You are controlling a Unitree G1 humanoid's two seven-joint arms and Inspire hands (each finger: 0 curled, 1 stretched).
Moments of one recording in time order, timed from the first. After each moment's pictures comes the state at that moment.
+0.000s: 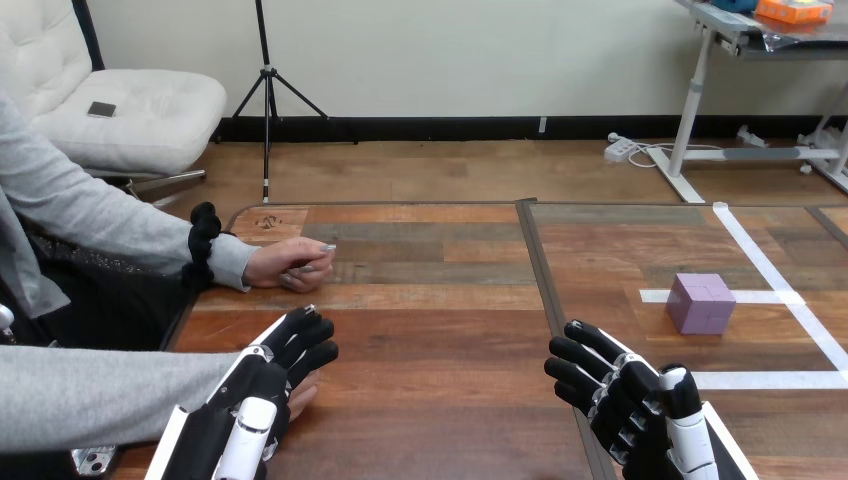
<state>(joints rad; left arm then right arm) 0.66 0.14 -0.07 -0.31 -0.27 -0.42 -0.30 0.50 -0.12 -0.05 -0.15 0.36 -0.23 0.49</state>
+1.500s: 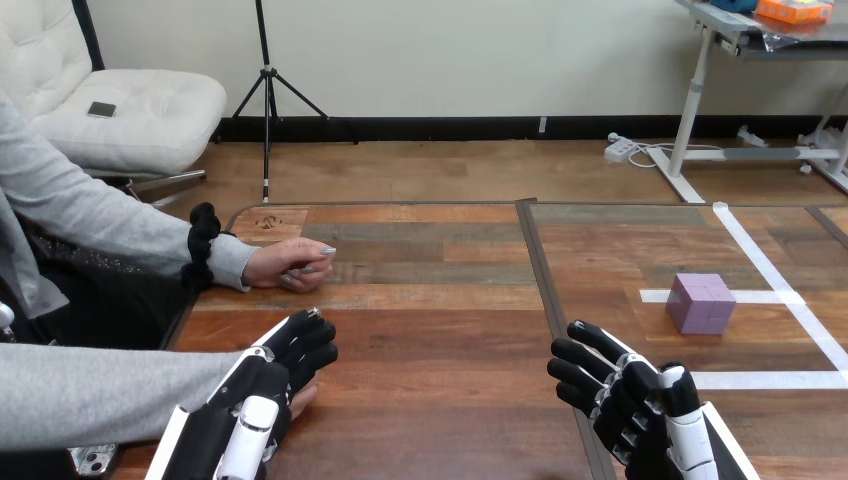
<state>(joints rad) 0.66 0.14 -0.06 -0.31 -0.26 -0.40 -0.30 0.50 -0.12 -0.04 -0.16 0.35 -0.22 0.46</state>
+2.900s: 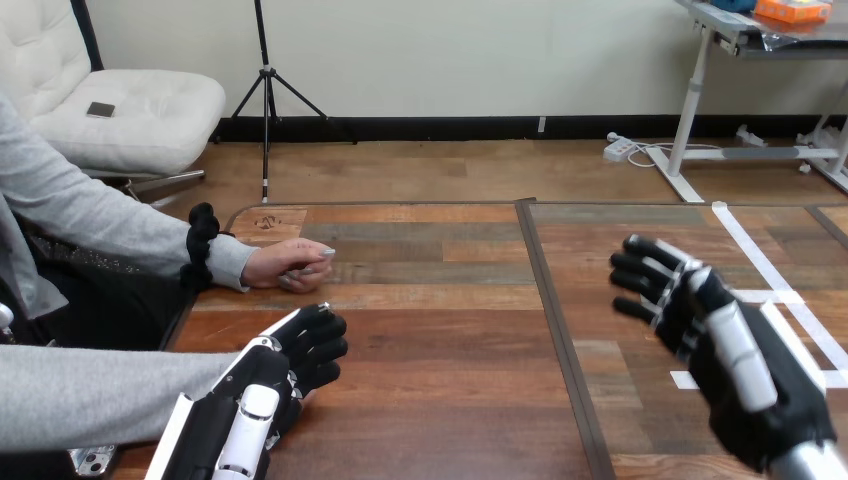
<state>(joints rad) 0.63 0.14 -0.06 -0.31 -0.25 -0.40 -0.30 0.16 -0.28 -0.20 0.03 0.36 -0.16 0.47</state>
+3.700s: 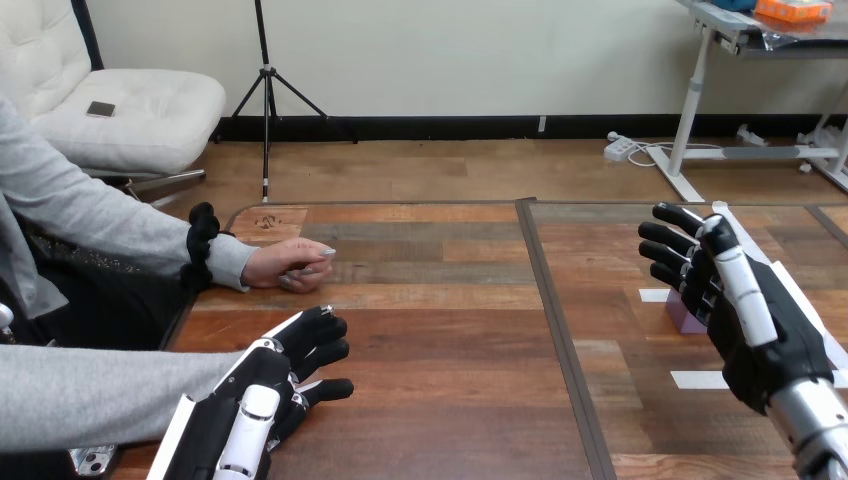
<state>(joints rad) 0.63 0.14 -0.06 -0.31 -0.25 -0.39 -0.30 -0.13 -0.34 -0.24 0.42 0.28 -0.18 0.43</state>
